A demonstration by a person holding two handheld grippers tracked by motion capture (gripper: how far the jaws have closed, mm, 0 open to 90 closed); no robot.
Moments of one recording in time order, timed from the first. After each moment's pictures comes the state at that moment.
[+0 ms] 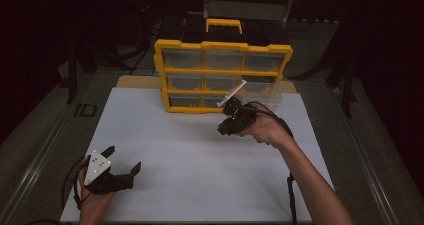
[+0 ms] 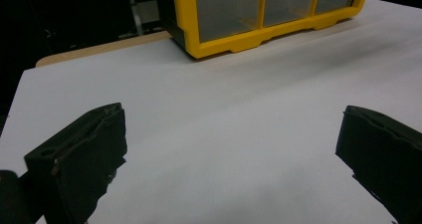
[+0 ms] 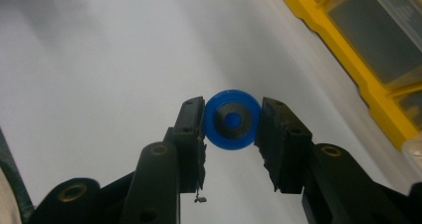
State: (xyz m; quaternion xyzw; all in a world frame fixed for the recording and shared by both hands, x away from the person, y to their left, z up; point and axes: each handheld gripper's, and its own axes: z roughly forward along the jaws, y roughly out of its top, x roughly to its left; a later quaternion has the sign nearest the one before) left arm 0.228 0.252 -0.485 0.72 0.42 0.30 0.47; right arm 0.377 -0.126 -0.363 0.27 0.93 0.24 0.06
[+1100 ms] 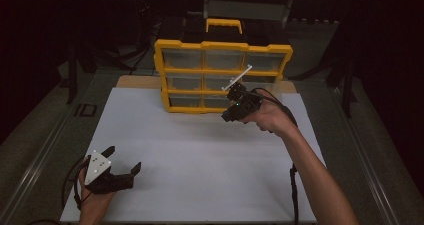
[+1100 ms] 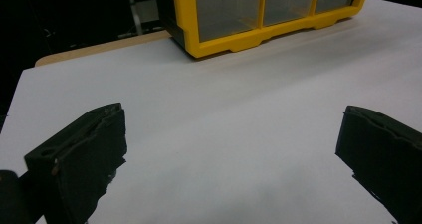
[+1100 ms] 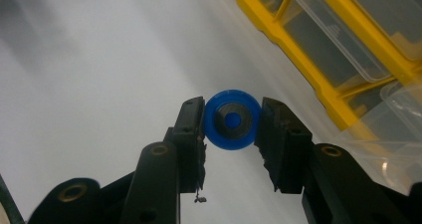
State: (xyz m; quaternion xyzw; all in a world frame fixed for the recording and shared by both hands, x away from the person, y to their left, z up) left arm 0.228 0.252 -0.486 0.72 0.42 0.30 0.47; right arm 0.399 -0.134 -0.338 0.30 0.92 0.24 0.07
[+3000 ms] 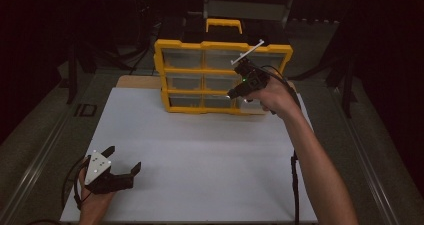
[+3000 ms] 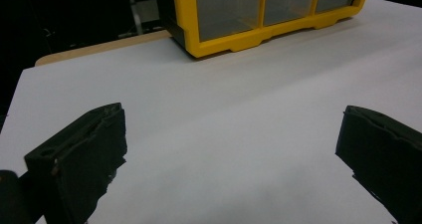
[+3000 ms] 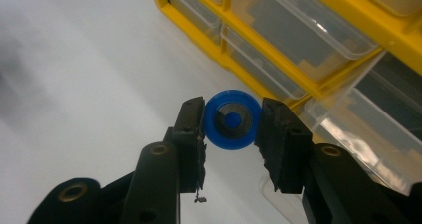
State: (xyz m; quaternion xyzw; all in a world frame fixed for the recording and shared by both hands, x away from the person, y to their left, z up) left arm 0.229 0.252 -0.486 0.72 0.42 0.30 0.46; right arm 0.438 -0.148 -0.300 0.38 0.88 0.25 0.09
